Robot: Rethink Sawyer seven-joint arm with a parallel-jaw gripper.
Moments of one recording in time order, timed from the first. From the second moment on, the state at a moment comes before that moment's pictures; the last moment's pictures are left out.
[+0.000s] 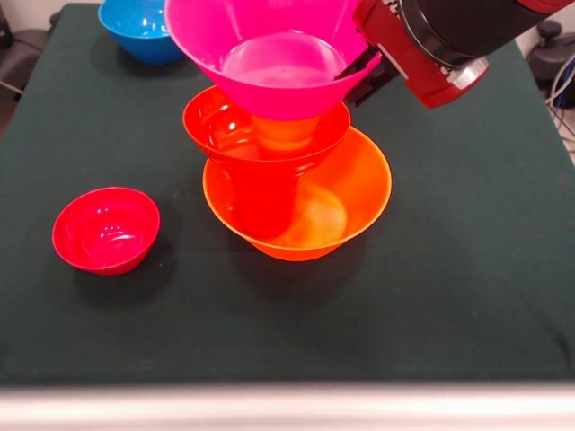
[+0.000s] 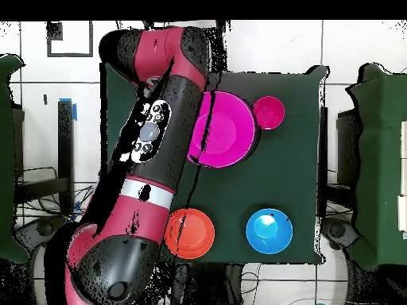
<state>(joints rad) 0.10 0.06 -0.93 0.47 0.46 1.49 2.20</state>
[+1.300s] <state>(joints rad) 0.12 0.06 -0.93 0.55 0.46 1.49 2.20</state>
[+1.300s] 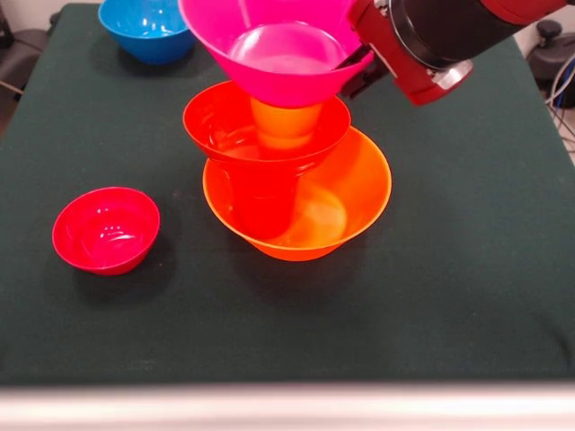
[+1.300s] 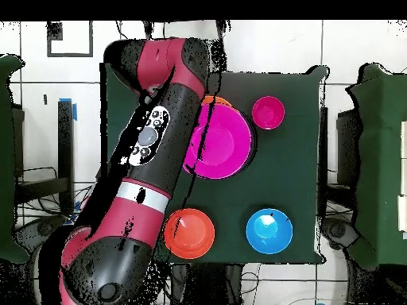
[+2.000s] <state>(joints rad) 0.12 0.06 -0.93 0.56 0.46 1.50 2.20</state>
